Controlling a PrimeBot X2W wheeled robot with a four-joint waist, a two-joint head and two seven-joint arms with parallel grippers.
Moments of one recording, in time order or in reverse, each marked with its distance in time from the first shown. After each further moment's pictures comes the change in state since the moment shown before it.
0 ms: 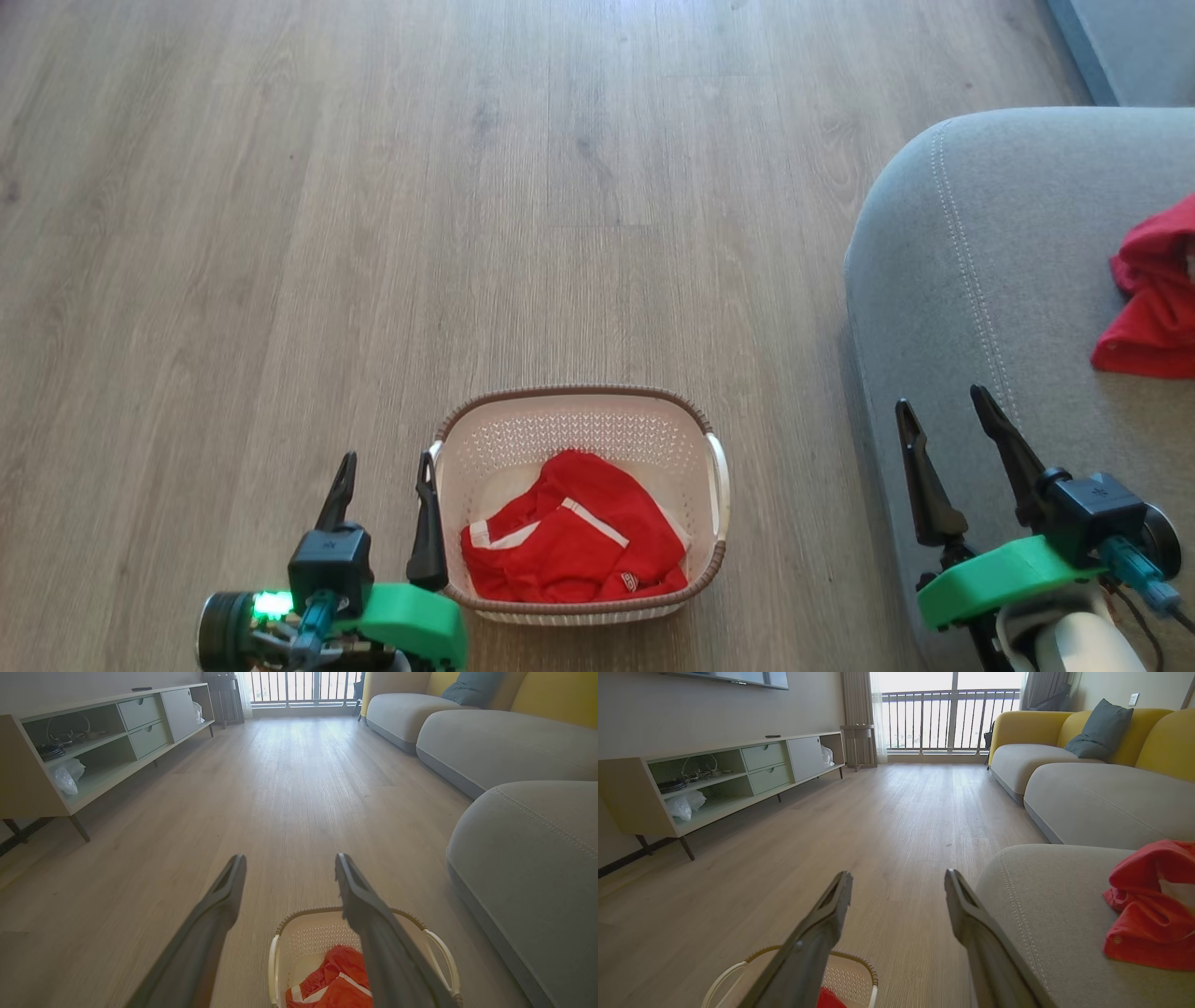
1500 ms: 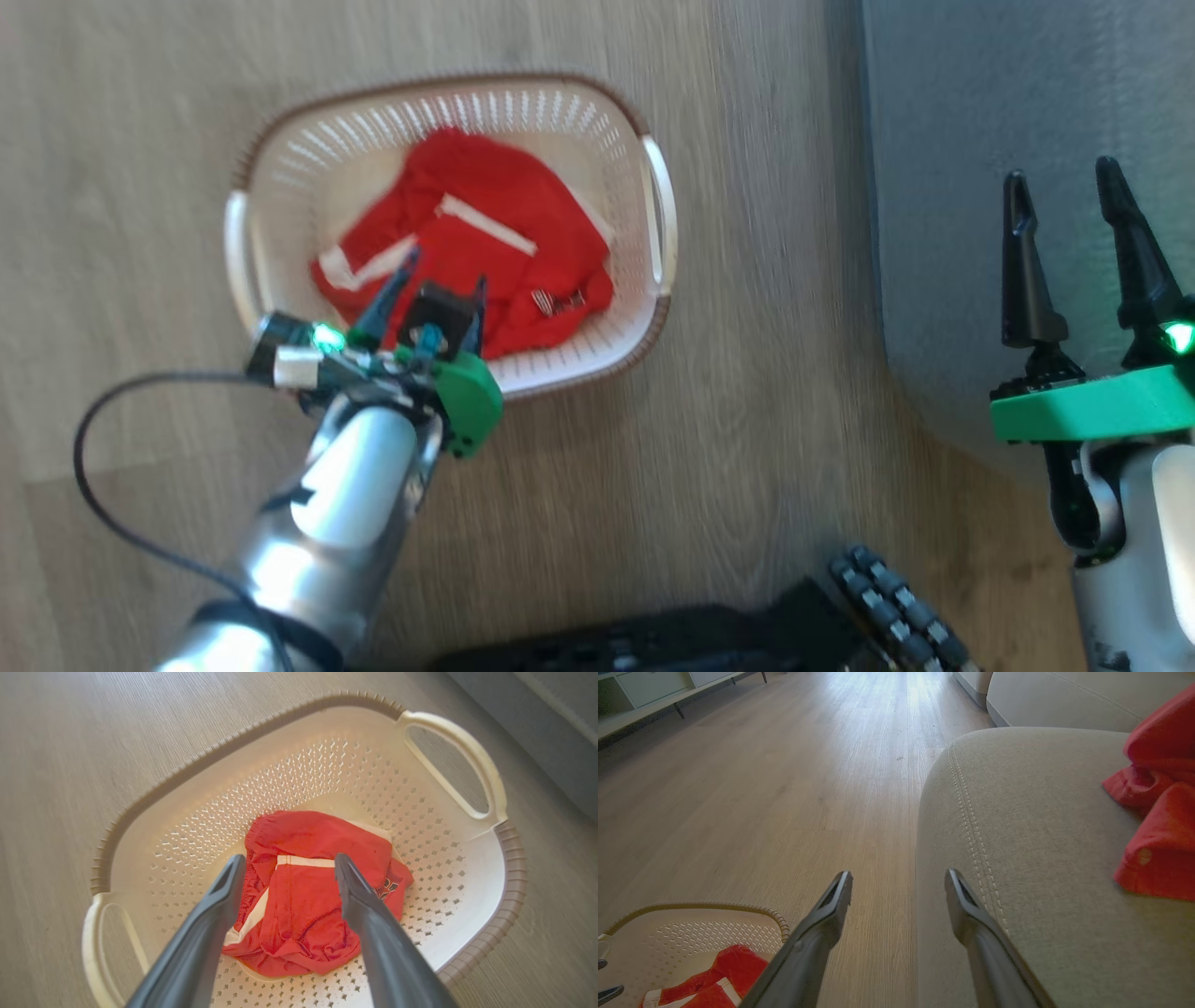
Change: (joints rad) left arm -0.686 -0.011 -0.246 0.709 0.086 -0.088 0.000; right arm -0.265 -0.050 -0.081 -0.097 0.061 0.000 0.000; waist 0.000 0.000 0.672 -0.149
